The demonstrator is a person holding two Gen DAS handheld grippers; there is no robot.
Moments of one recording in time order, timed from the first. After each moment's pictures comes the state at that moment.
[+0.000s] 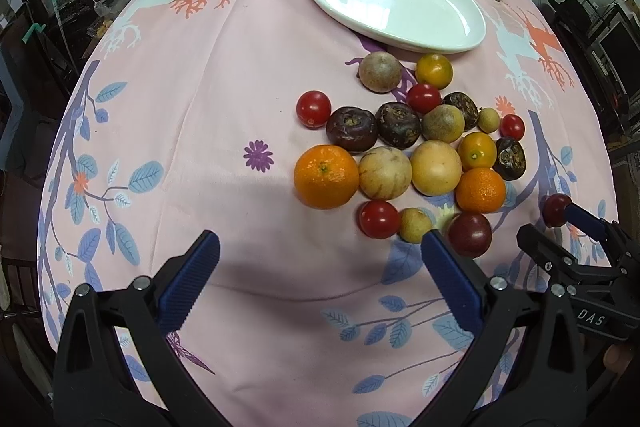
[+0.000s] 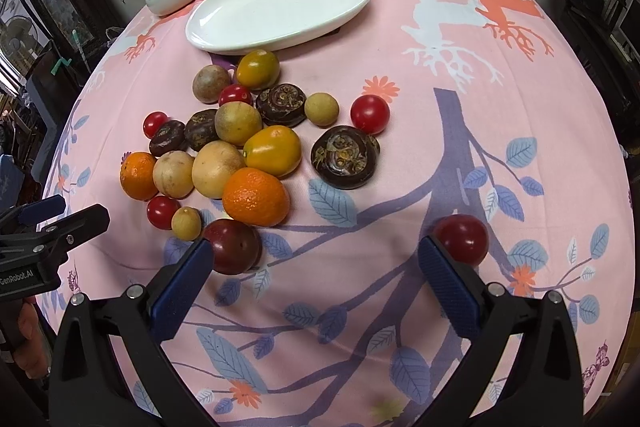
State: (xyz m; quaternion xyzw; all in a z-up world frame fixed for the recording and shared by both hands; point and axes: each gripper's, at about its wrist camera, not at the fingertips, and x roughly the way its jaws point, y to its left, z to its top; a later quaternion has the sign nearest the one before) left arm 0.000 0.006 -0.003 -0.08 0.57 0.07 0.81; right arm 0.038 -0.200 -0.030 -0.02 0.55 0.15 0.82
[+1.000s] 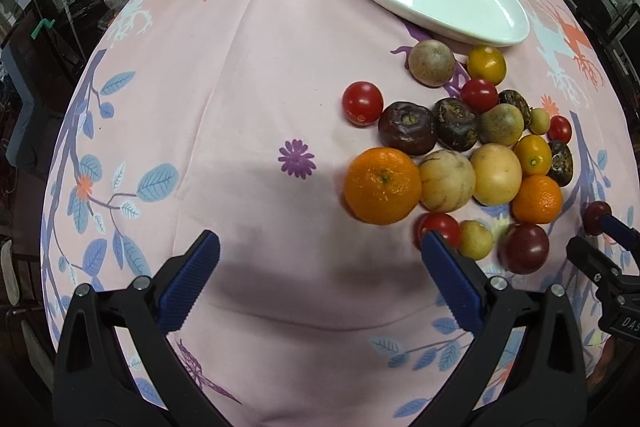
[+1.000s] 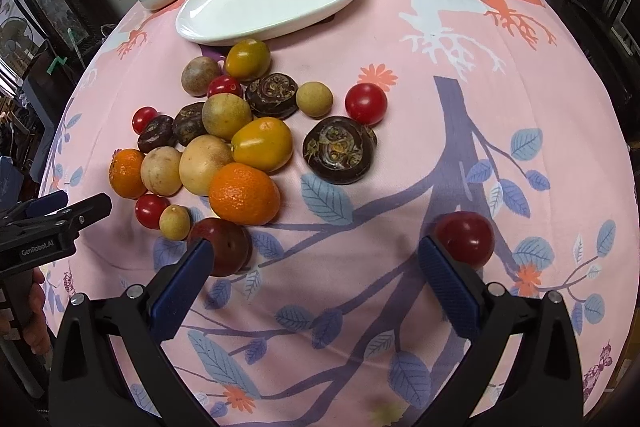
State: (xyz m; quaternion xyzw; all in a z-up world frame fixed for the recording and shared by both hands) left arm 0.016 0.034 -0.034 -0.06 0.59 0.09 0.80; right arm 0.046 -0.202 -0.041 -0.01 0.56 0.15 0.81
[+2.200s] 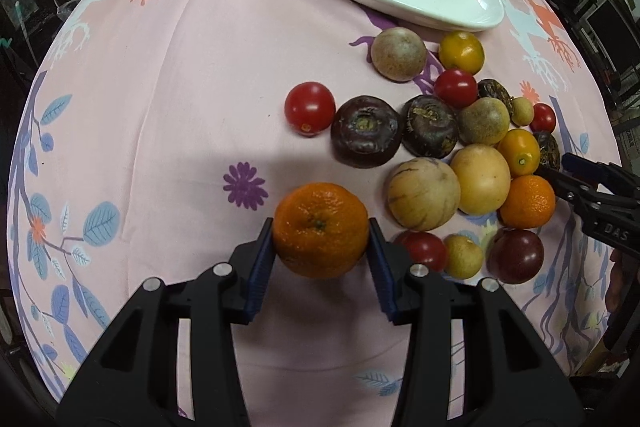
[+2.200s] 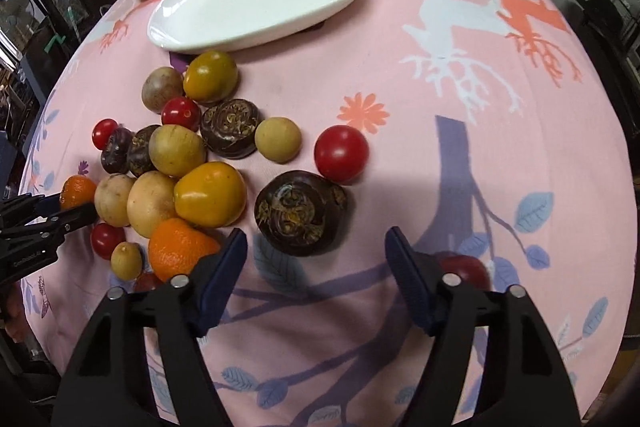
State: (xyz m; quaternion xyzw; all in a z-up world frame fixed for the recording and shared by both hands) left arm 0.040 0.033 -0.056 -0.07 0.59 0.01 0.80; right arm 0.106 -0.199 -0.063 -0.06 0.57 0.17 0.80
